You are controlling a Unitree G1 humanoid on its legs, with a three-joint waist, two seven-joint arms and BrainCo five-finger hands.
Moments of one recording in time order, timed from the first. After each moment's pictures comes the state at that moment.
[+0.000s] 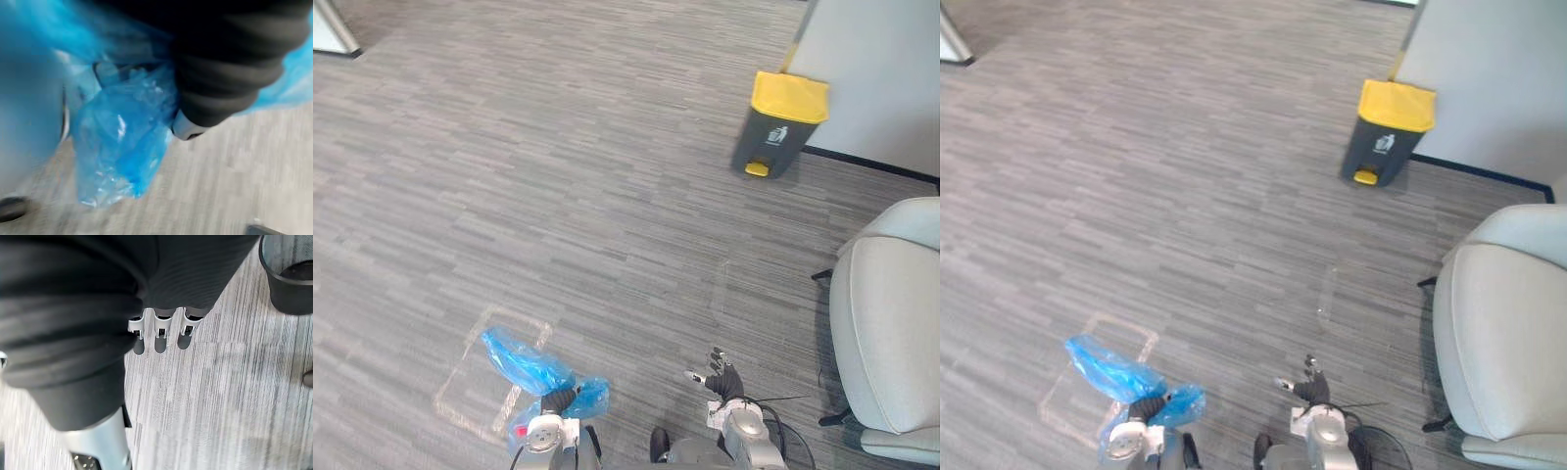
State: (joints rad) left arm 0.12 -0.04 0.06 0.73 0.03 -0.13 0.13; right arm 0.13 0.03 -0.06 0.63 0.04 -0.08 -0.10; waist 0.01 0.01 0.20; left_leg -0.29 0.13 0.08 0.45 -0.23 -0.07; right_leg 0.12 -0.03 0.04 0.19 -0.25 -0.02
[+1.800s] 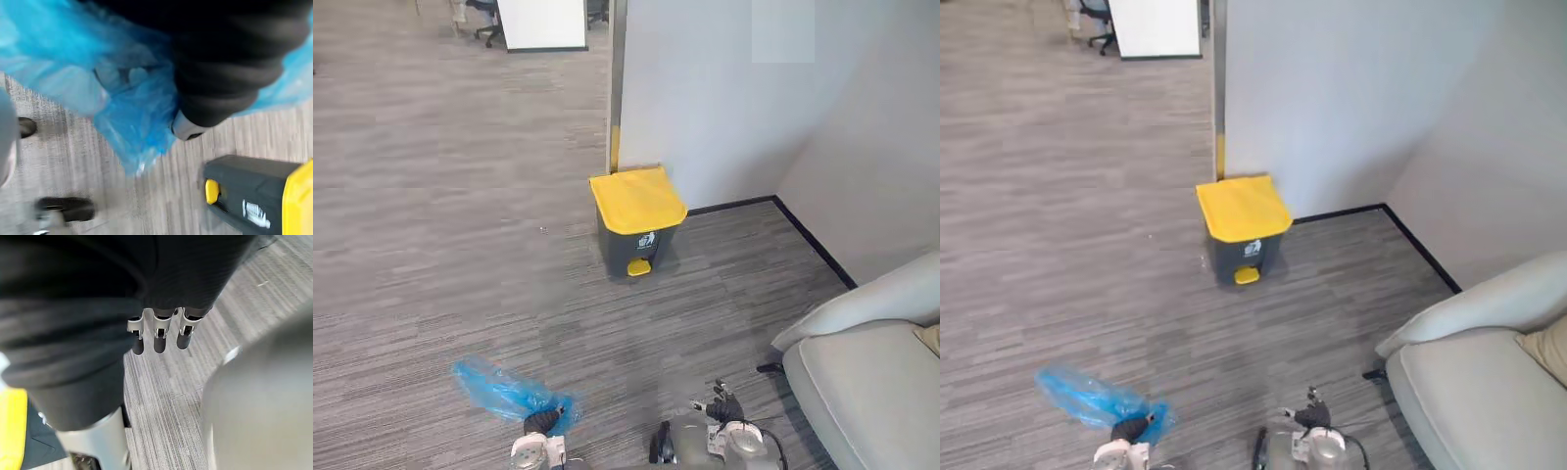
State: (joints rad) left arm 0.12 0.02 0.11 0.88 -0.04 -0.11 0.13; right arm 0.05 -0.03 -0.11 0.87 -0.04 -0.05 -0.12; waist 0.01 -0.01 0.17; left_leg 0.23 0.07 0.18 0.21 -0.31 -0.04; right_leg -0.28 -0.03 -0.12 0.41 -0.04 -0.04
